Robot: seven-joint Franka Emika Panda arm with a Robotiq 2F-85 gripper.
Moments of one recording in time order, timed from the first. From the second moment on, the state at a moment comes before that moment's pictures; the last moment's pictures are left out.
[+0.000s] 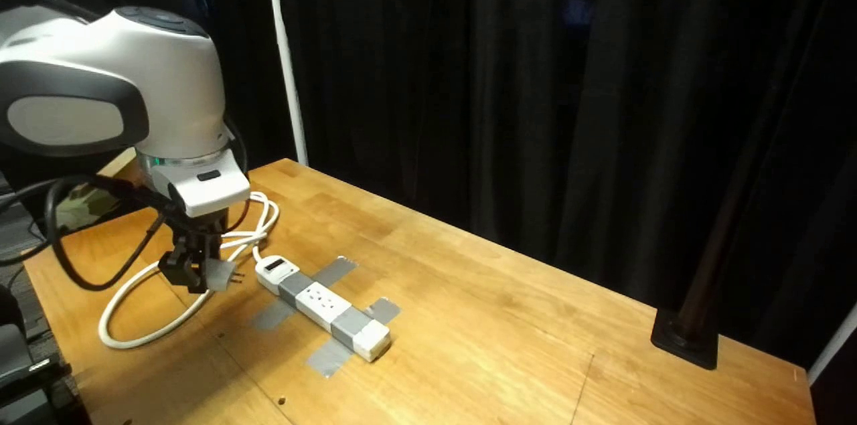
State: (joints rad) arm 0.43 0.03 -0.30 -2.69 0.51 2.64 0.46
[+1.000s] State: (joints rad) arm 0.06 0.07 -0.17 -2.46 0.61 1.94 0.14
